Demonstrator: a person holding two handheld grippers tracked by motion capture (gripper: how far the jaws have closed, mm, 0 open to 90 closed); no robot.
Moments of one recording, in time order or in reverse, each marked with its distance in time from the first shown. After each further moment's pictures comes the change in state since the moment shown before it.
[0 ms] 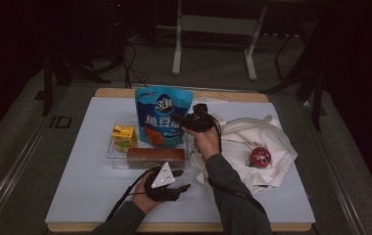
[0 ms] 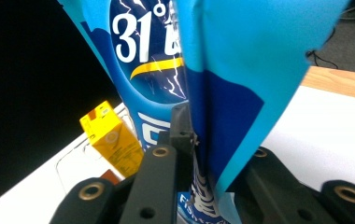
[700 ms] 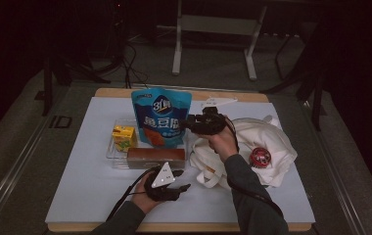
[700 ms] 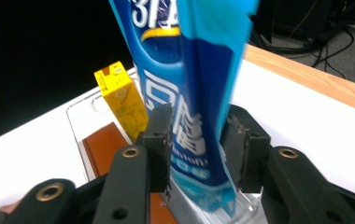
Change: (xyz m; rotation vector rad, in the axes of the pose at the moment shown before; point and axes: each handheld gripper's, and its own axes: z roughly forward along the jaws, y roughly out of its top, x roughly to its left) left arm 0.000 0.000 0.000 0.004 -0.001 -0.003; right arm -0.011 0.002 -0.036 0.088 0.057 -0.174
